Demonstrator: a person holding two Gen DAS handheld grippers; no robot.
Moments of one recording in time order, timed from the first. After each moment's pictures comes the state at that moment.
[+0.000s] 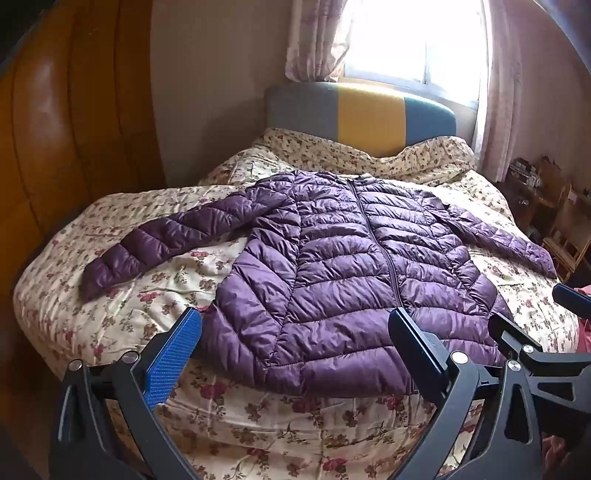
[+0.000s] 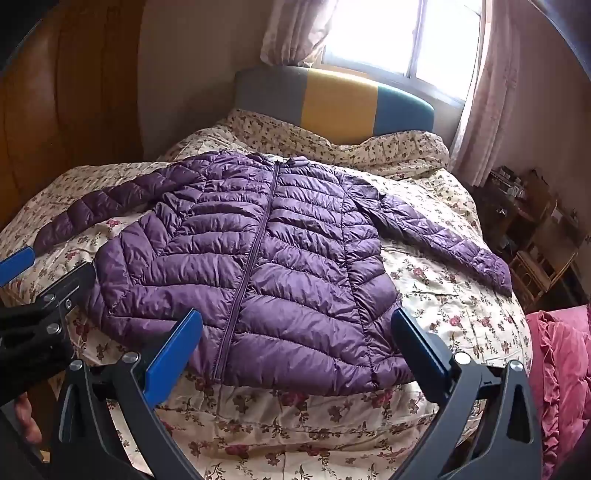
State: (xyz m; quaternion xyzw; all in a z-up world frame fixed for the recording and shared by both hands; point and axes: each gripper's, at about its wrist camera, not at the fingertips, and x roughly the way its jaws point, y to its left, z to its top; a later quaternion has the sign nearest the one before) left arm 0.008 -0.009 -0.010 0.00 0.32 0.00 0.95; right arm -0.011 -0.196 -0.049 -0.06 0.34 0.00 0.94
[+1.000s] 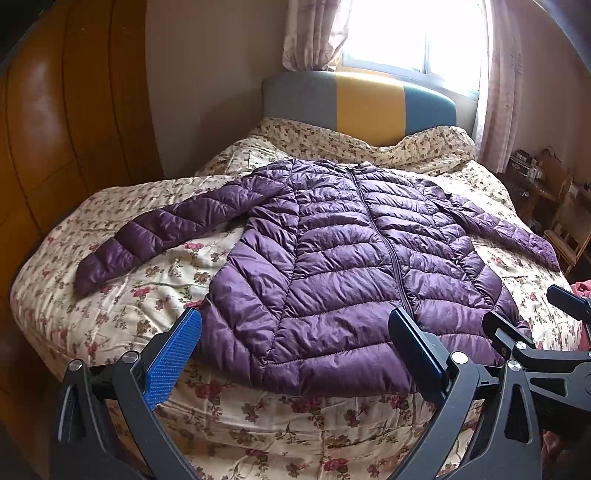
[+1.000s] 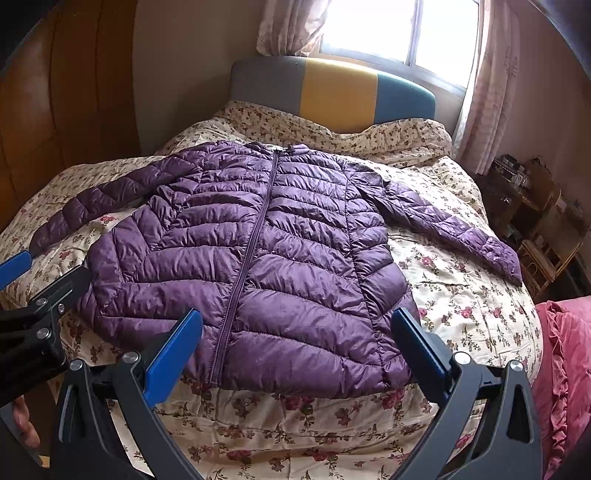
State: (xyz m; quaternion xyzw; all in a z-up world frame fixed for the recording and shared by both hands) left arm 0.018 -0.009 -0.020 0.00 0.34 0.00 0.94; right arm 0.005 -0.198 -0.064 -0.05 0.35 0.00 0.93
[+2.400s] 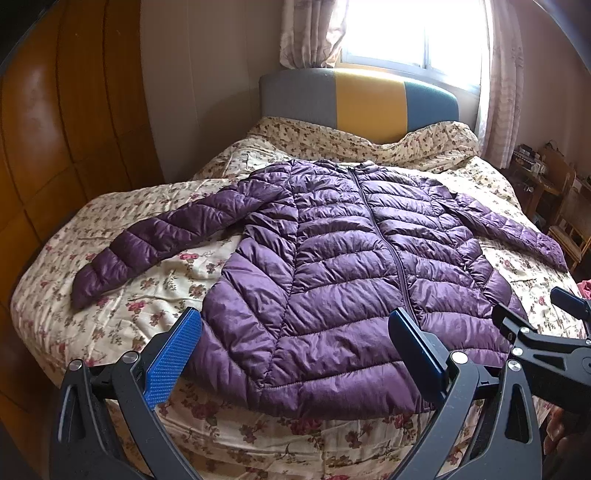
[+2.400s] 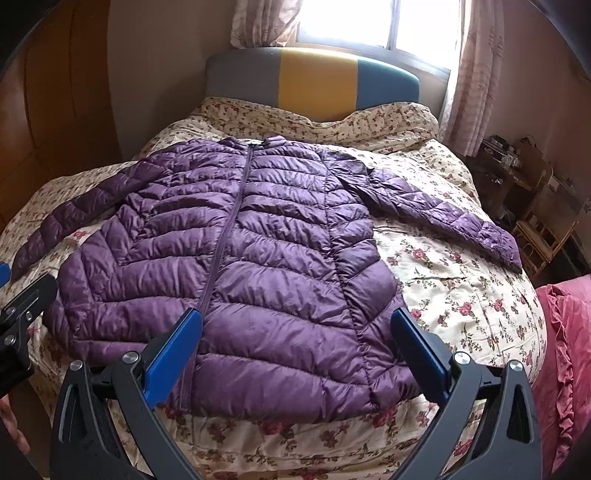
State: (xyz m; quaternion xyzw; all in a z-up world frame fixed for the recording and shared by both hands) left arm 0.049 -0.017 -0.019 0.02 0.35 0.00 0.94; right arm 0.042 -0.226 -0.073 -0.02 0.37 -0.03 0.93
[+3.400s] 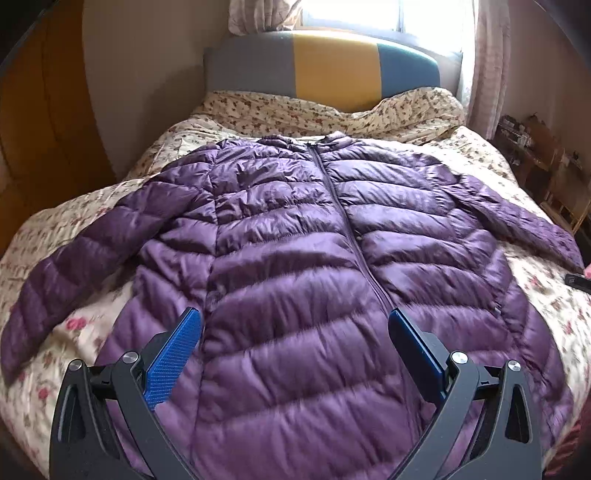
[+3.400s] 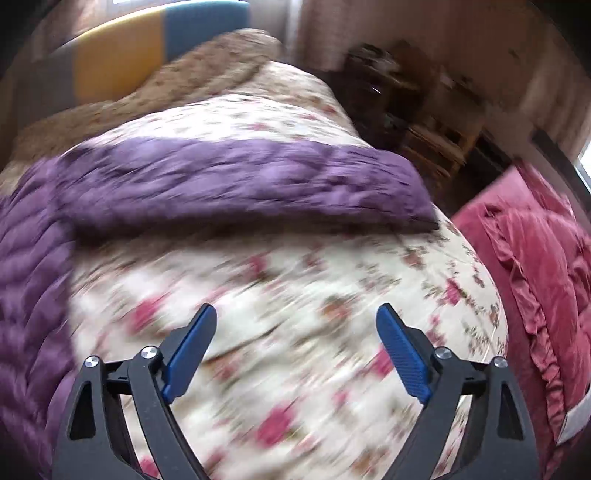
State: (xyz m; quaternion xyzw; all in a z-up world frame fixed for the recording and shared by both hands) left arm 0.228 -0.073 -0.085 0.04 0.40 -0.07 0.92; right arm 0.176 -0.524 -0.138 0.10 0.44 -0.29 0.84
